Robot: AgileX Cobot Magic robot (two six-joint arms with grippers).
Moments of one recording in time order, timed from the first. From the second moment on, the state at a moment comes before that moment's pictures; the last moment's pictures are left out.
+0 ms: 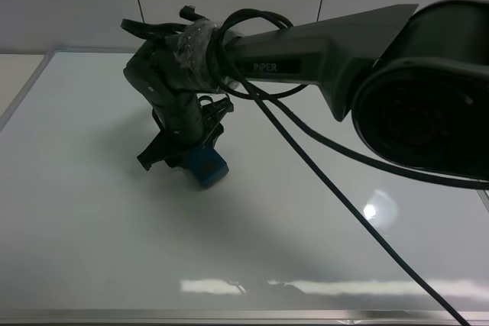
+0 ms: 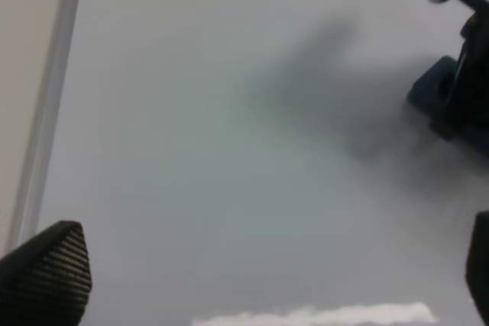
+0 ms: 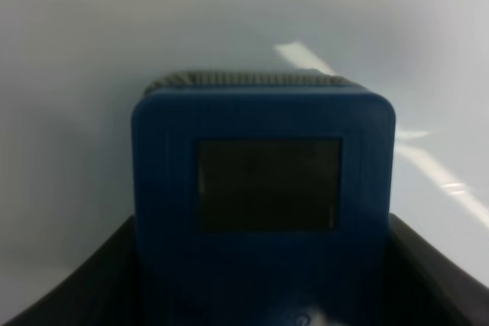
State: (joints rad) left arm 0.00 0.00 -0.50 -0.09 1.06 0.05; right arm 0.99 2.39 -1.87 -0.27 0.99 0.38
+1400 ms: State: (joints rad) left arm 0.00 0.00 -0.50 -0.09 1.06 0.05; right arm 0.81 2.37 -1.79 -0.31 1.08 0.31
